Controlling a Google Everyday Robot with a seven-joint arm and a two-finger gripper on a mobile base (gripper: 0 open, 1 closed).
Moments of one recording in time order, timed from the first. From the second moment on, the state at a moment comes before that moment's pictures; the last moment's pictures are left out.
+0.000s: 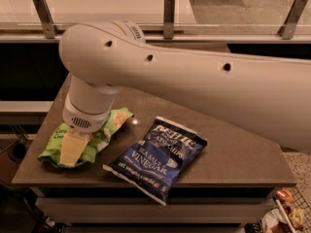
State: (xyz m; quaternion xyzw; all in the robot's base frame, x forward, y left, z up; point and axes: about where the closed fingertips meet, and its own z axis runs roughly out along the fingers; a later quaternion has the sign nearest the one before) arm 0.437 0.178 0.832 -0.66 0.71 0.14 0.17
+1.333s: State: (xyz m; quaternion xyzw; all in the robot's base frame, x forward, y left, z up) arm 0.479 0.128 0.890 -0.64 0.69 0.11 0.31
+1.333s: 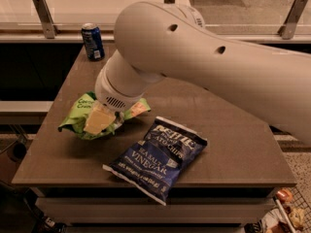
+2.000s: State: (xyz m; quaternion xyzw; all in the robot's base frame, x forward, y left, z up) arm 0.493 0.127 0.904 -0.65 0.68 0.10 0.33
